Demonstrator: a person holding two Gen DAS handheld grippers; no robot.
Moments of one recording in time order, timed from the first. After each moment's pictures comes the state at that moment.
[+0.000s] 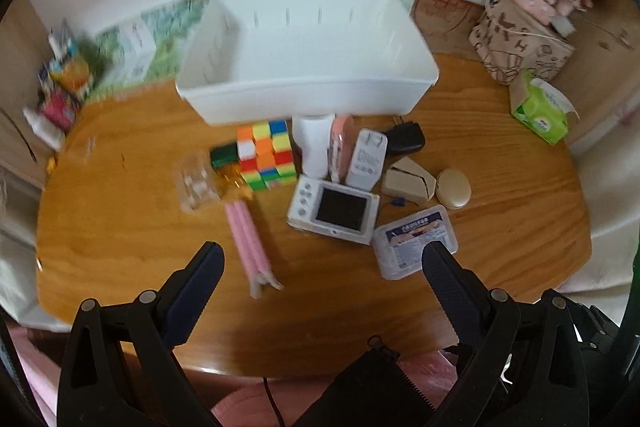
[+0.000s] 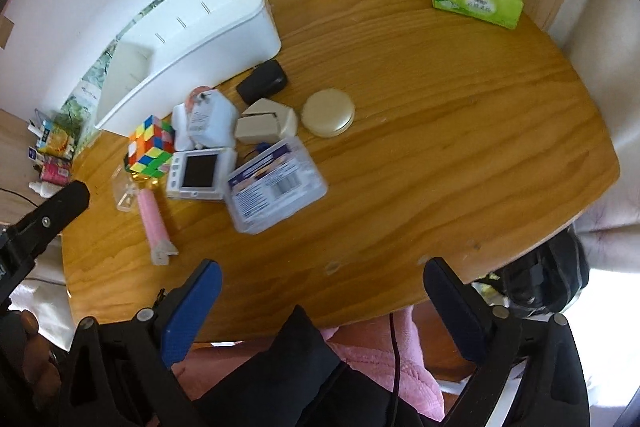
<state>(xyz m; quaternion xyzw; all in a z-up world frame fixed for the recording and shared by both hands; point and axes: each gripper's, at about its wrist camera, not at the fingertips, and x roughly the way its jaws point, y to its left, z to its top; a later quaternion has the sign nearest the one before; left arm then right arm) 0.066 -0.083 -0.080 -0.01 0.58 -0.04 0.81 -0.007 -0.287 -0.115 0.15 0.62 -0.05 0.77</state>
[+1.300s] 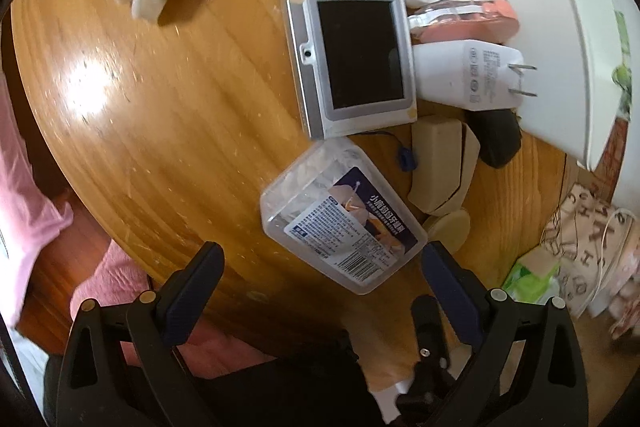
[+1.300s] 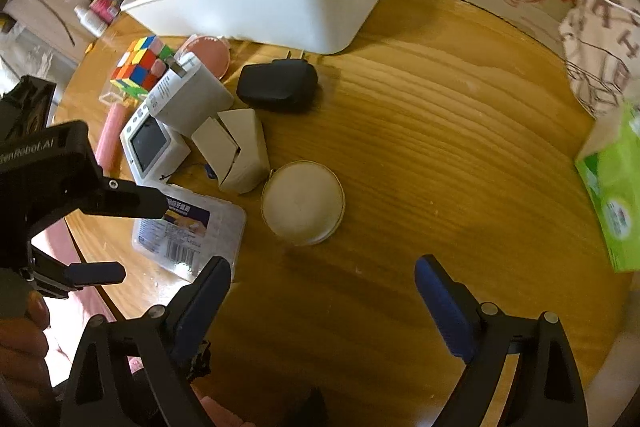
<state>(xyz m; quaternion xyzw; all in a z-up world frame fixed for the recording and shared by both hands) 0.074 -0.131 -0.215 -0.49 0.67 0.20 0.52 0.126 -0.322 -0.179 -0.10 0.65 0.22 0.73</state>
